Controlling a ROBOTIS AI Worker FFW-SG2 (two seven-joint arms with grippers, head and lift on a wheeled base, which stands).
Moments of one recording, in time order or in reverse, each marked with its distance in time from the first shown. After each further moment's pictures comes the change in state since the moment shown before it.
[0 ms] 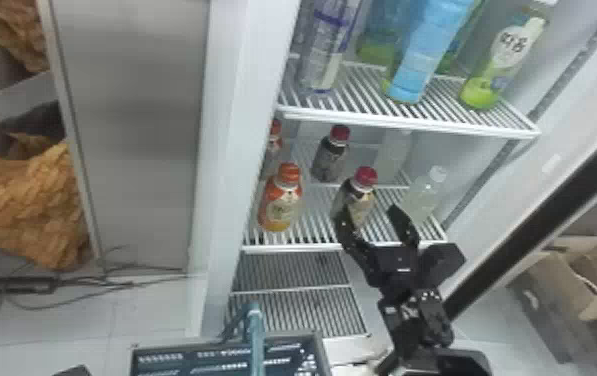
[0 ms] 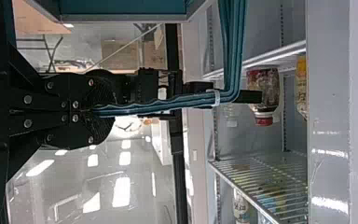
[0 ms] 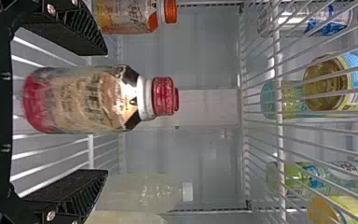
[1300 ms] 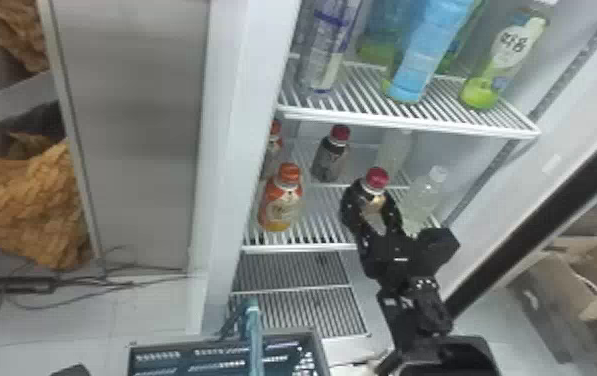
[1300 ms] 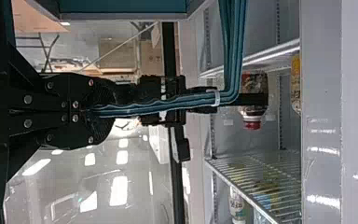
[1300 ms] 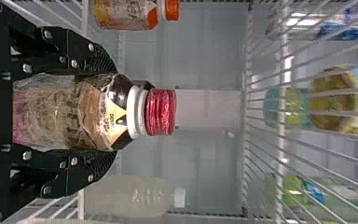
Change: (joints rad) left arm -0.001 0.002 -0.002 0.000 0.009 -0.010 0.000; right arm 0.027 -0.013 0.026 -0.127 0.047 0.123 -0.093
